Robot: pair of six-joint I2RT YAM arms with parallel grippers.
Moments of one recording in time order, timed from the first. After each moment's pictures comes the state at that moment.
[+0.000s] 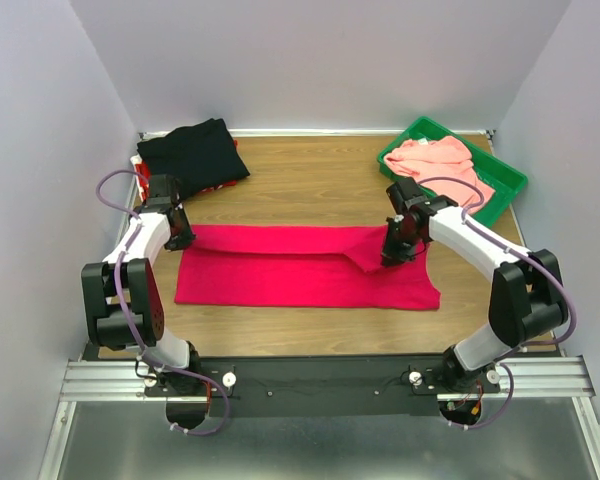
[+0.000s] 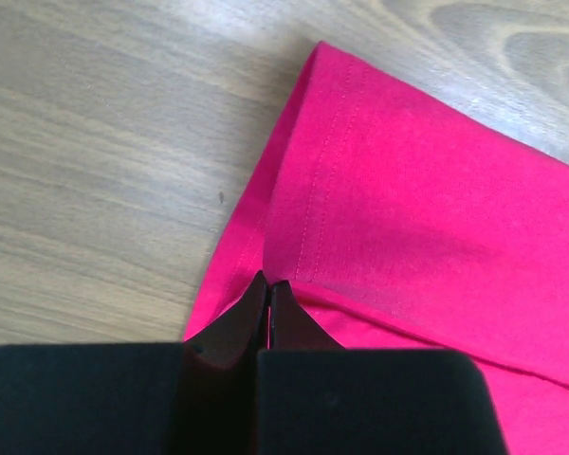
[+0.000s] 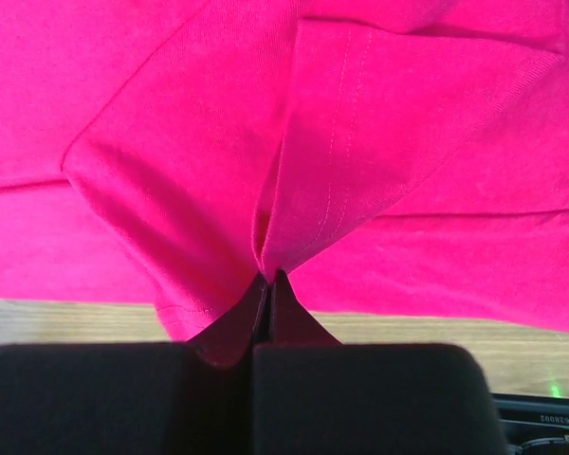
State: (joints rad) left arm 0.11 1.54 1.00 -0.55 -0.06 -0.27; right arm 0.38 1.57 1.11 -0.84 -0.08 0.67
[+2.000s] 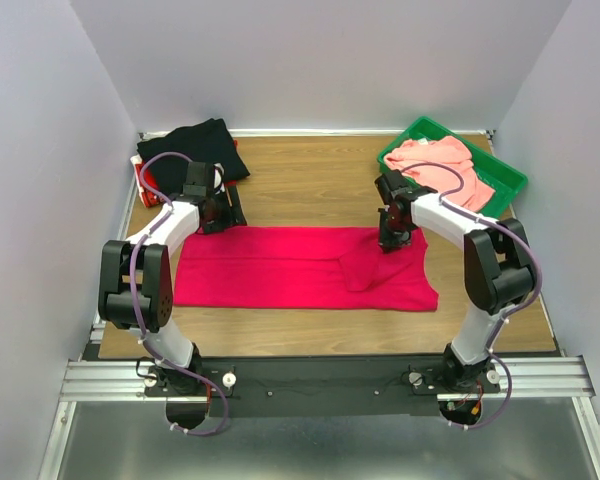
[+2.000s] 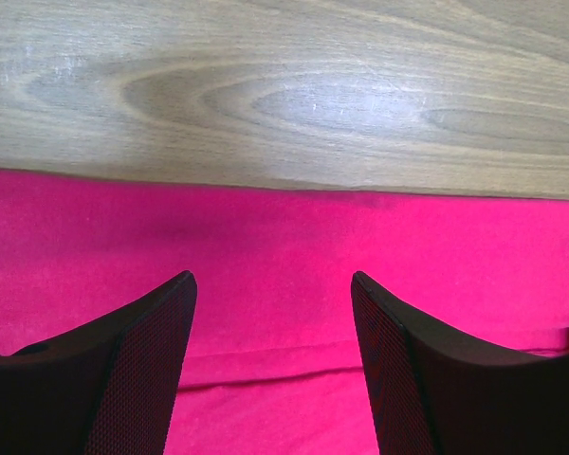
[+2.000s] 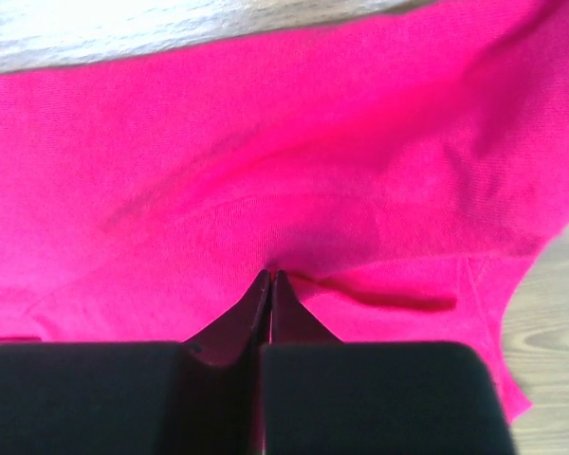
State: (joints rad) left arm -0.11 1.66 1.10 -0.39 0.16 -0.37; right arm 0.36 1.82 1.22 -0.71 0.11 0.48
